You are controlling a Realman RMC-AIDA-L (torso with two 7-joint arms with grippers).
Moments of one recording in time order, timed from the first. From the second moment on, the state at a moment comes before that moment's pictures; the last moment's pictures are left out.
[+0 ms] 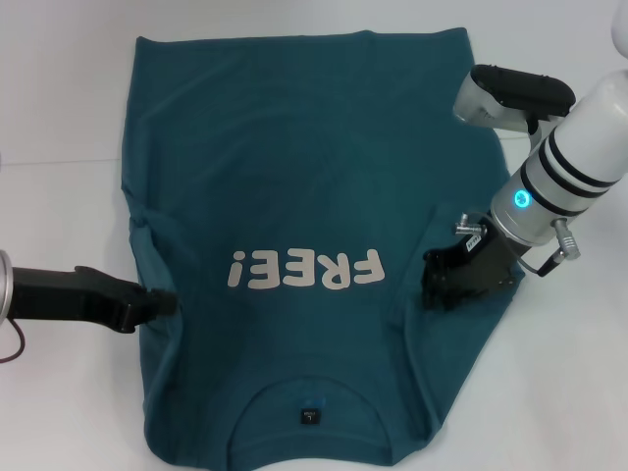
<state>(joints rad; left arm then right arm) -0.58 -2.15 -2.42 -1.12 -0.76 1.58 -2.03 1.11 2.03 -0.78 -0.46 -2.93 -1.27 3.01</state>
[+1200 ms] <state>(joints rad) -0.55 -2.15 -2.43 -1.13 -0.81 1.57 -2.07 0.60 2.09 -1.04 -1.29 -2.59 -1.43 1.65</state>
